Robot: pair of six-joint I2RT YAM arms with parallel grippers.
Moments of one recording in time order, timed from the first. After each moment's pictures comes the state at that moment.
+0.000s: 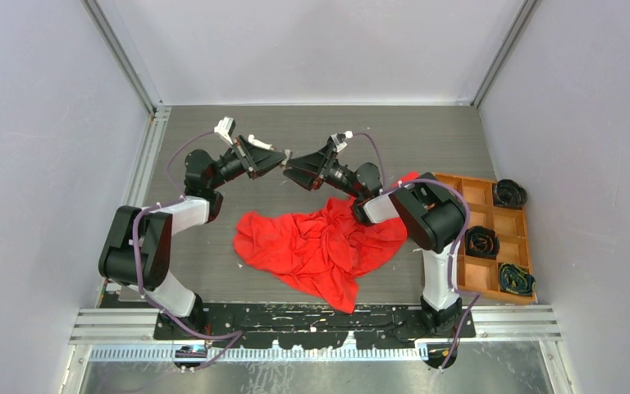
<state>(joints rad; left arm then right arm) -0.20 1.60 0.73 1.07 0.83 -1.34 0.55 2.00 0.88 1.50 -0.59 1.68</state>
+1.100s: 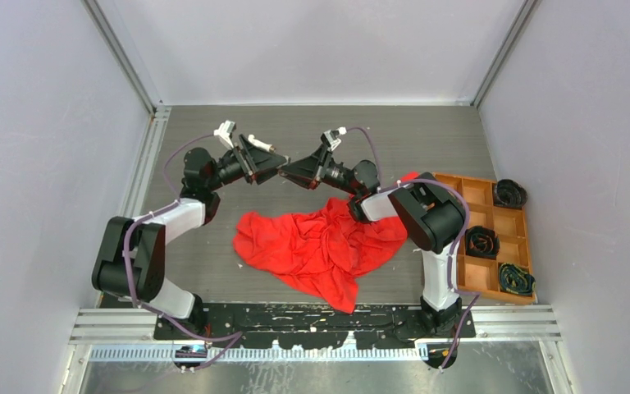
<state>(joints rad) -0.20 1.52 0.72 0.89 0.85 -1.26 0.57 2.00 0.93 1.50 -0.66 1.61</state>
